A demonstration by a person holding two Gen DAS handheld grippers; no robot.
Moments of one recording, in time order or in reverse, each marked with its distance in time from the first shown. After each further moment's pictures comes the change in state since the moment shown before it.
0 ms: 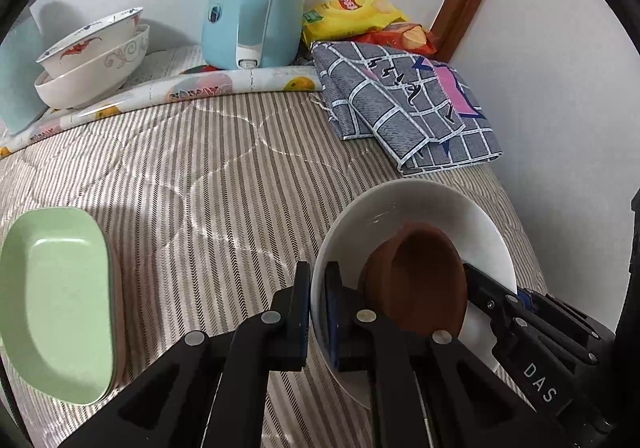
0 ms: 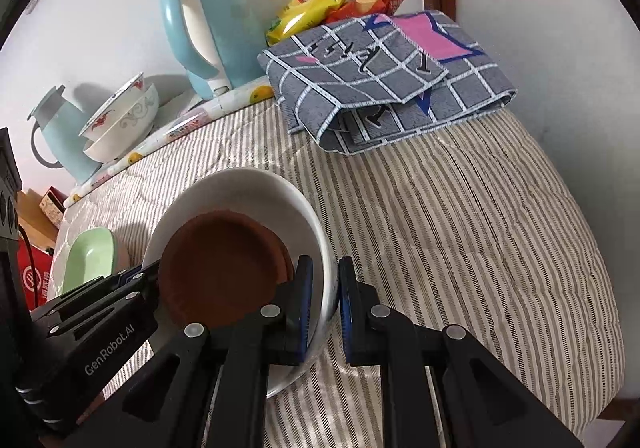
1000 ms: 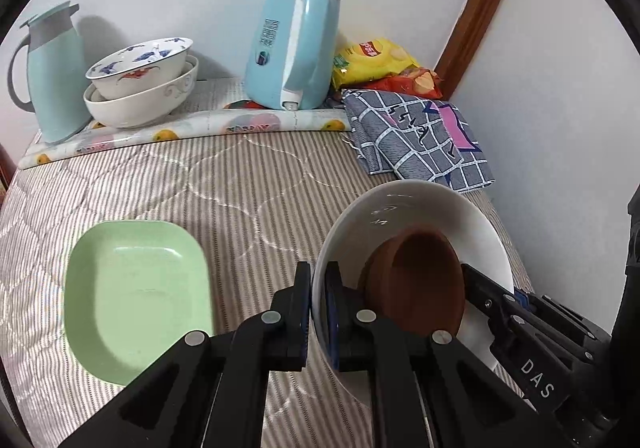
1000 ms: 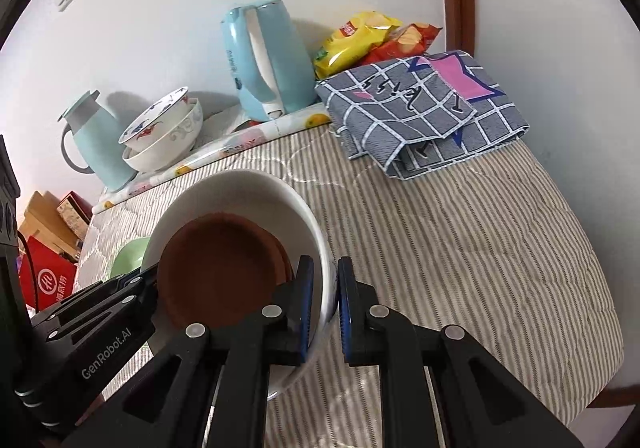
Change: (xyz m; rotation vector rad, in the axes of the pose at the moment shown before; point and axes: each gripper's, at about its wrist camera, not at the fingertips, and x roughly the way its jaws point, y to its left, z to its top) left arm -0.069 0.048 -0.006 -0.015 -0.082 0.006; right arm -0.040 0.062 -0.008 -0.025 -0.068 0.025
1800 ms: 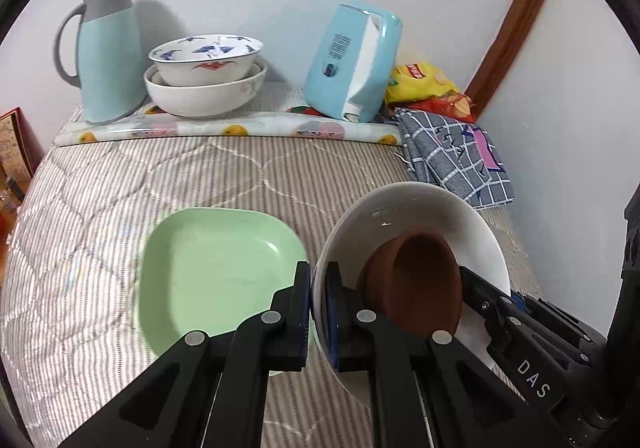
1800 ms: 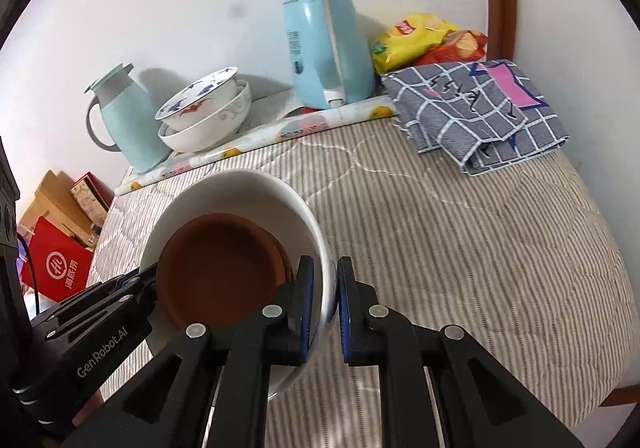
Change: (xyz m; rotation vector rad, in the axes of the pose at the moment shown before) left arm -0.030 0.078 -0.010 -0.073 -0.033 0.027; right arm 0.007 0.078 -0.015 -0.063 0.007 0.040
